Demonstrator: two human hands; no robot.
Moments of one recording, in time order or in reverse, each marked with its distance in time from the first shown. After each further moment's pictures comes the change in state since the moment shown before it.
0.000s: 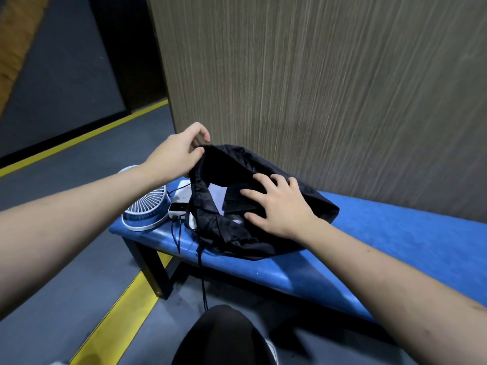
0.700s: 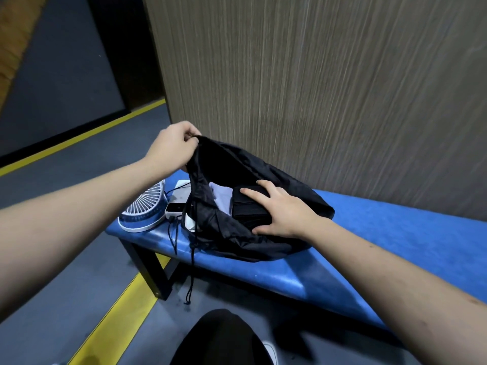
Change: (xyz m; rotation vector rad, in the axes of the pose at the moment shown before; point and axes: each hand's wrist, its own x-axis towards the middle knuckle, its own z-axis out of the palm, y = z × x) left_hand 0.020 0.000 0.008 -0.129 0.131 -0.225; right_hand 0.002 0.022 0.022 0.308 -0.191 -0.048
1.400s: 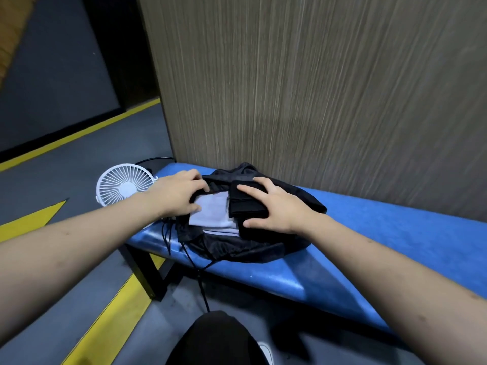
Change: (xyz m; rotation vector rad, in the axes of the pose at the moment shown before) left_hand -0.026 -0.067 0.048 0.762 -0.469 0.299; right_hand 0.003 0.004 -0.006 0.145 -0.029 0.049
